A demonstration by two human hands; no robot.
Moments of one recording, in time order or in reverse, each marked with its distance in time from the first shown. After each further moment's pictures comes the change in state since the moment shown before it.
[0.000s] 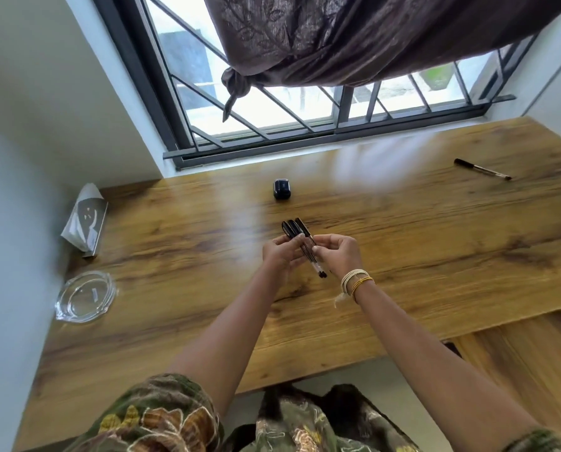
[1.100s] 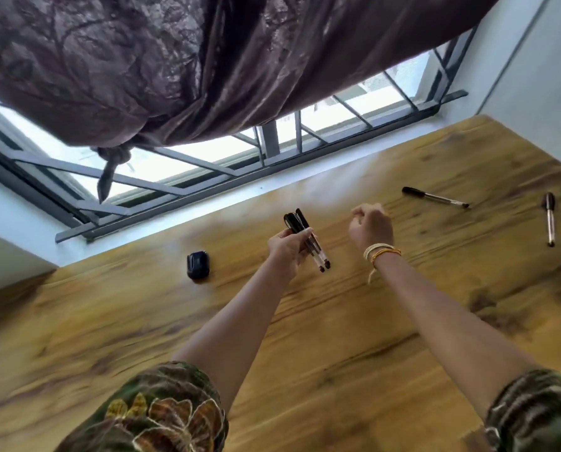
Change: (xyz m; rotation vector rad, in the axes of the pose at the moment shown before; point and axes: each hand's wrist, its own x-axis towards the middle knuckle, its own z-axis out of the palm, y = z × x) left_hand 0.159 0.024 0.225 0.072 0.010 -0.083; right_hand 0.248 -0.005 -0.191 -0.559 0.380 -0.189
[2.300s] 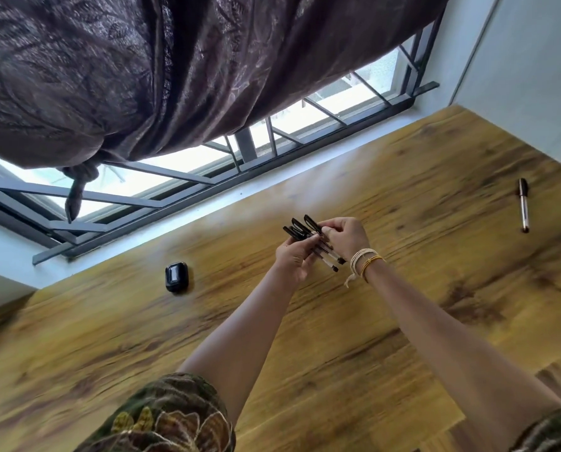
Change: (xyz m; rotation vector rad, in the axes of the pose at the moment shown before) left_hand -0.004 -0.033 0.046 -0.110 -0.080 -0.079; right_hand -0.013 0.006 -0.010 0.480 -0.249 0.249
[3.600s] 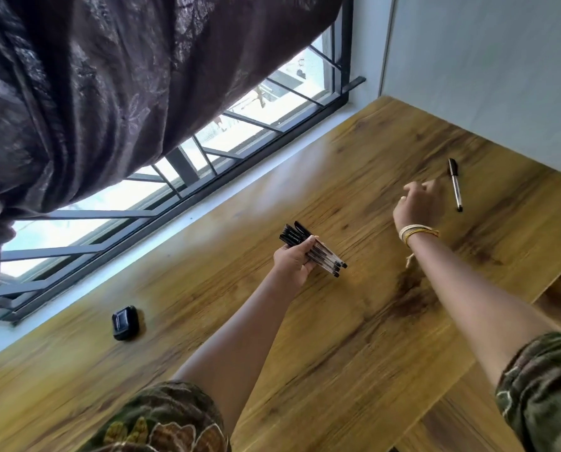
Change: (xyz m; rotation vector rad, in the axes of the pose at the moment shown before) left_hand 0.016 -0.050 0.077 0.186 -0.077 -0.113; right_hand 0.068 0.096 -0.193 -0.619 0.710 0.031
